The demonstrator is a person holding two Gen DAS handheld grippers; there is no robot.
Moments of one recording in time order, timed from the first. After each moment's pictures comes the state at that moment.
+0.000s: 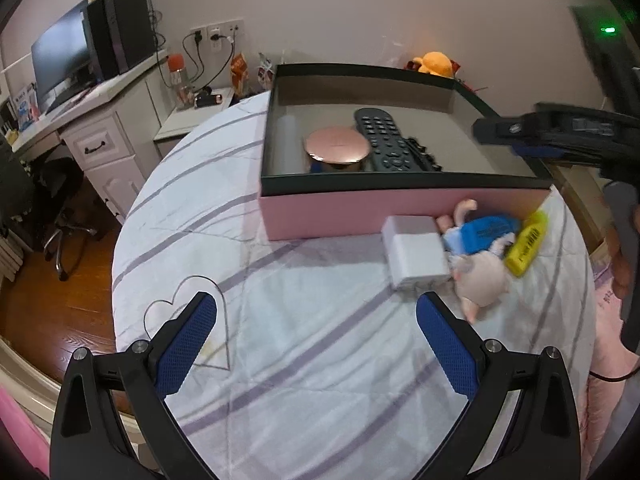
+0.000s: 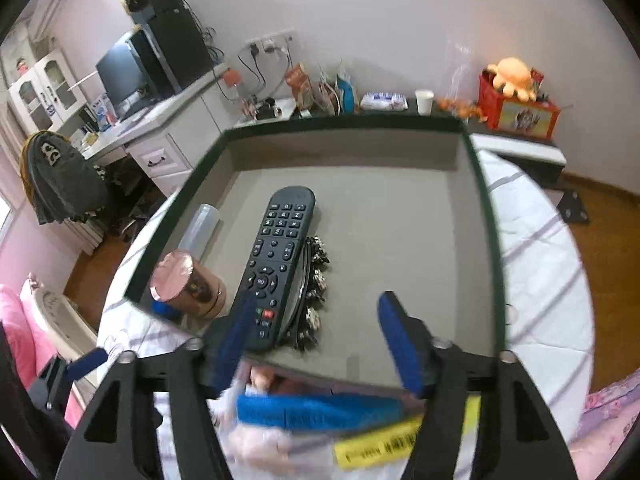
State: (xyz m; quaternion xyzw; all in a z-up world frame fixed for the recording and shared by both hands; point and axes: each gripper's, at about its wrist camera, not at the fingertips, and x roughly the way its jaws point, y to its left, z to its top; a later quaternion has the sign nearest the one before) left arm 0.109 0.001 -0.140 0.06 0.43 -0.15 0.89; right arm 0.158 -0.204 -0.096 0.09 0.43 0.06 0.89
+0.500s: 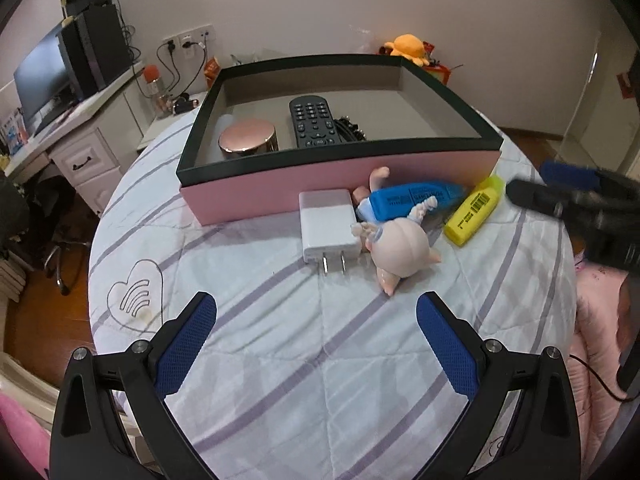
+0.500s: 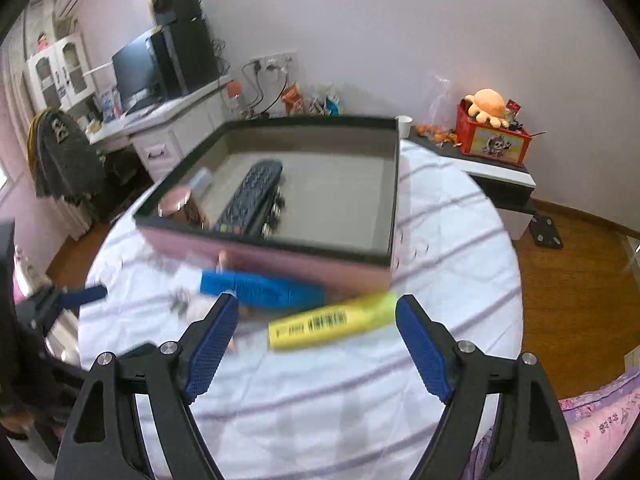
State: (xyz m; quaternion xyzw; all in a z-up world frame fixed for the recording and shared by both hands) left arm 0.069 -0.049 -0.136 0.10 0.44 -0.17 0.88; right arm 0.058 -0.234 -0.101 0.03 0.40 0.04 0.92
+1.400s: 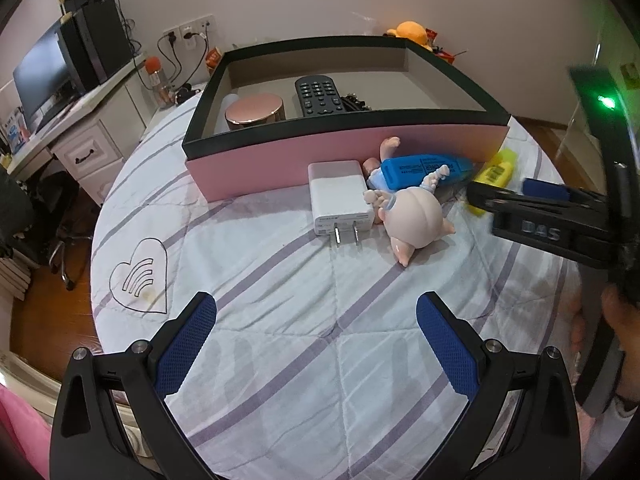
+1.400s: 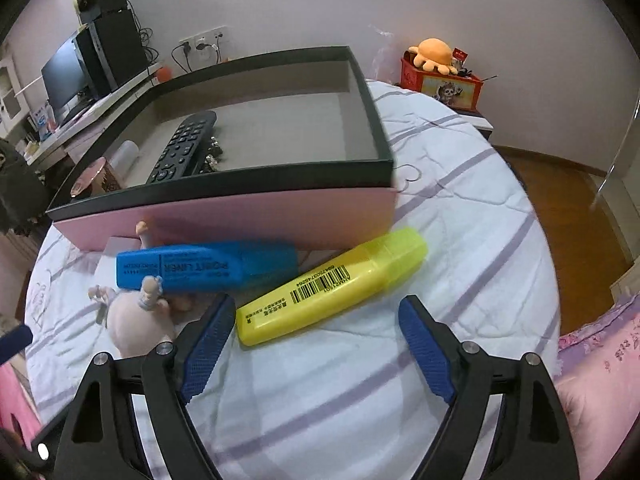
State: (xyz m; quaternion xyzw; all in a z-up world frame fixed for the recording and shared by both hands) left arm 0.066 -0.042 -0.147 0.11 0.45 -0.16 0.87; right arm 0.079 -0.230 -0.158 0.08 0.44 -0.07 0.89
